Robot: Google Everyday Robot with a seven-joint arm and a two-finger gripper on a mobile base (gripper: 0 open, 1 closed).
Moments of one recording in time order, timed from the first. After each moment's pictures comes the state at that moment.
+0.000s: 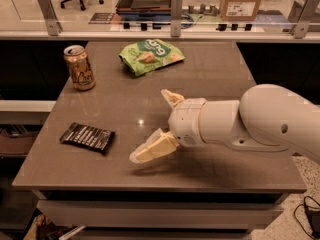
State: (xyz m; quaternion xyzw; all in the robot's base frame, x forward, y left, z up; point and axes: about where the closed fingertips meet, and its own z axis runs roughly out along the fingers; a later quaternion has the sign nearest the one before) arm 0.473 0.023 0.853 -0.50 0.68 0.23 0.48
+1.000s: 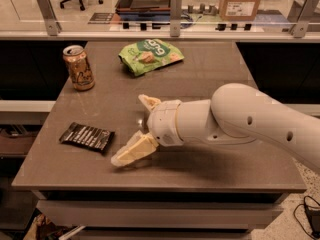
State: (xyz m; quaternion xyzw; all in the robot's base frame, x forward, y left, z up) arm 0.477 0.073 0.835 -0.53 0.66 0.28 0.46
